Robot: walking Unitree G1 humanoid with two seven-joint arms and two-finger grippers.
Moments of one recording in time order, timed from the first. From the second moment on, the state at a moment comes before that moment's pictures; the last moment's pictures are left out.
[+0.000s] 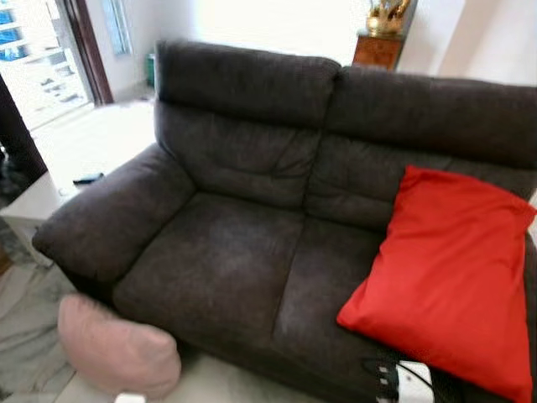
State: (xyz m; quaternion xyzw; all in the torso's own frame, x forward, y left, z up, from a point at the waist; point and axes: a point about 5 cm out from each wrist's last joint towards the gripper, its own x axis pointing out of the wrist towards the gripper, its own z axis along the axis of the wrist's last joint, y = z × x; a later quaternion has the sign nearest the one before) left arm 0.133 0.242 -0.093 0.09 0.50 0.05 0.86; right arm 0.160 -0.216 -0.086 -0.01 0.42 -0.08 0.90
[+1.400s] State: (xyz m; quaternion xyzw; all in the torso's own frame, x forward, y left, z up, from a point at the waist) left arm 0.146 0.232 -0.091 0.10 0.49 0.03 0.87; right arm 0.119 -0.220 -0.104 -0.03 0.54 -0.07 0.84
